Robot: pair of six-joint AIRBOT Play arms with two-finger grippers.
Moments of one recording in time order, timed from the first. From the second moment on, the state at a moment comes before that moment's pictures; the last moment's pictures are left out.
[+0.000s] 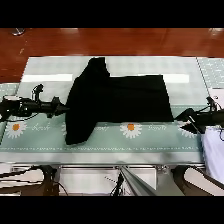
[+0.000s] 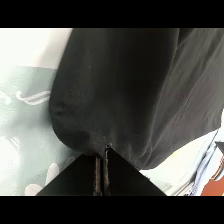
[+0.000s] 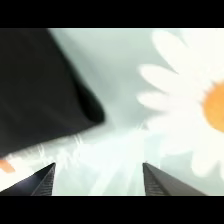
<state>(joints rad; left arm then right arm) 0.31 -1.46 0.76 0.59 -1.13 -1.07 -0.54 -1.19 0.68 -1.02 1.22 1.43</state>
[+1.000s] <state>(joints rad) 0.28 -1.31 1.15 0.21 -1.18 -1.00 -0.27 -1.38 1.50 -0.92 1.23 1.43</state>
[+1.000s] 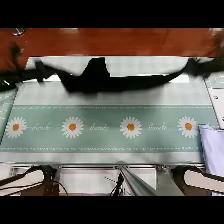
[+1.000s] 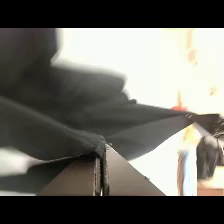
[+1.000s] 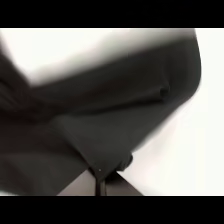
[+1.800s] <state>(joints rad) 0.33 -0.67 2.03 1.17 -1.25 -1.45 -0.27 -0.76 2.07 -1.17 1.39 1.50</state>
